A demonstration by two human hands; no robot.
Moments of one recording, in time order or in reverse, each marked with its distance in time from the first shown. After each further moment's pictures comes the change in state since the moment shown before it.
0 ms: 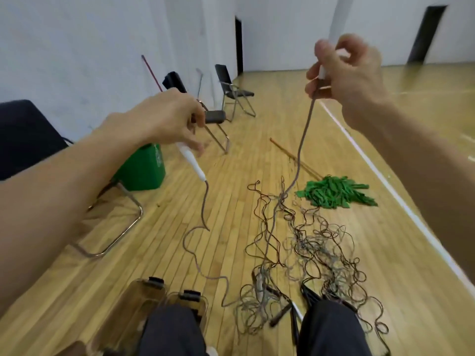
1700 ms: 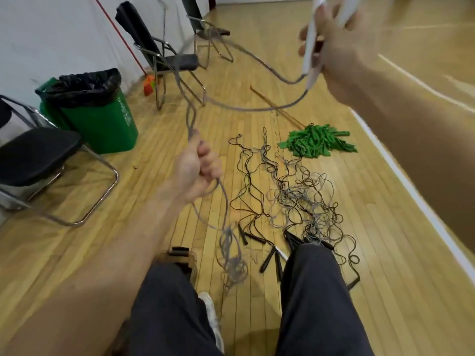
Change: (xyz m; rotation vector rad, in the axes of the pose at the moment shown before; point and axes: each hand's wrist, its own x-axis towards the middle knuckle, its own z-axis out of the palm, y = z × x) left_hand -0.037 0.079 0.188 -1.989 -0.150 -0.640; right_hand -0.010 0.076 -0.013 -0.124 0.156 0.073
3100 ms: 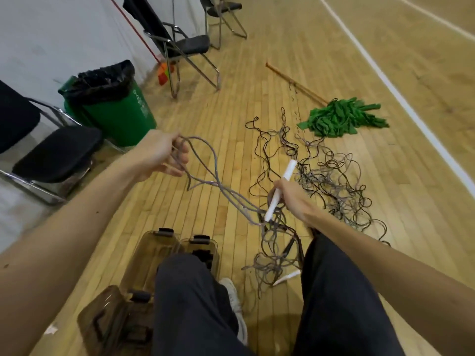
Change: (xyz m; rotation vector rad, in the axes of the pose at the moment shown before) left_hand 0.020 0.056 -0.056 0.921 0.297 -0.094; right_hand -0.168 0.191 0.038 -0.123 -0.550 0.687
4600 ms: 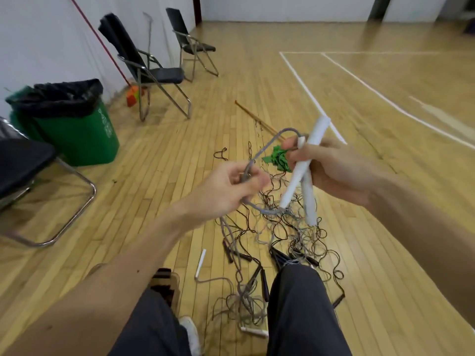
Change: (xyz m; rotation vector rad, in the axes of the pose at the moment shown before) left_hand -0.081 0.052 0.089 -0.238 -0.514 0.613; right_hand -0.074 -0.149 -0.107 0.307 -0.088 -0.207
